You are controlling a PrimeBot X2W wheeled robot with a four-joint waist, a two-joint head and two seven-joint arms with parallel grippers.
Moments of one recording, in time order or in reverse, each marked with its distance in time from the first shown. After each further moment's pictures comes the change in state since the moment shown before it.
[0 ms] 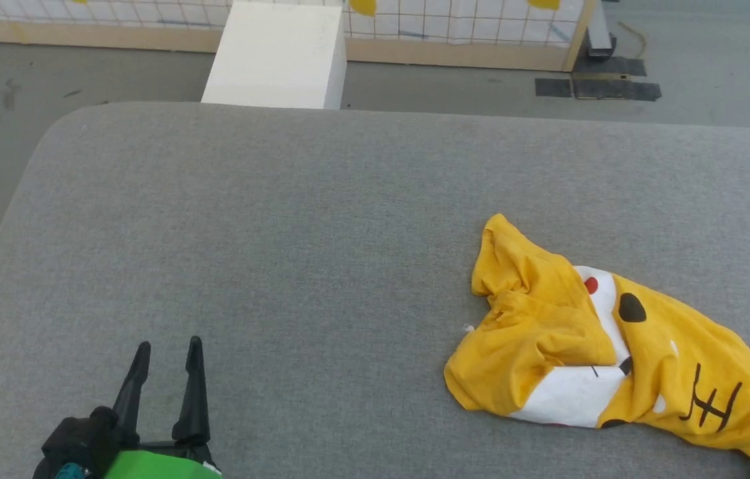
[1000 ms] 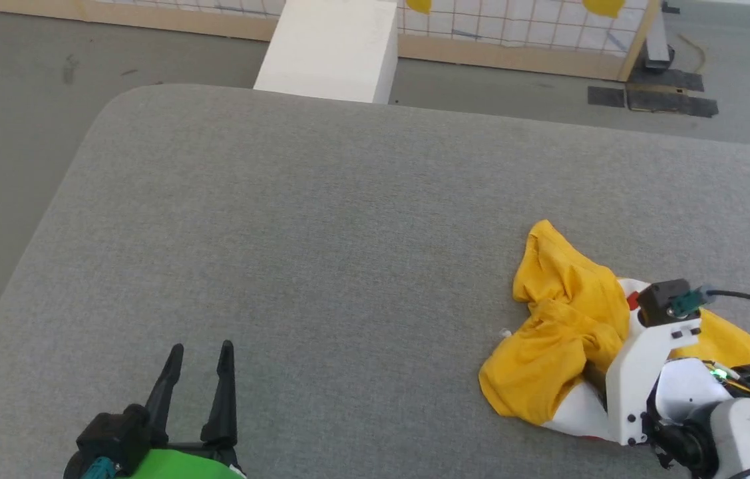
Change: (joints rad) left arm -0.015 -0.005 -0.065 0.039 -0.004 0.000 0.000; right arm -0.313 -0.092 0.489 0.014 0.182 0.000 0.355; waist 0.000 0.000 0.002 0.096
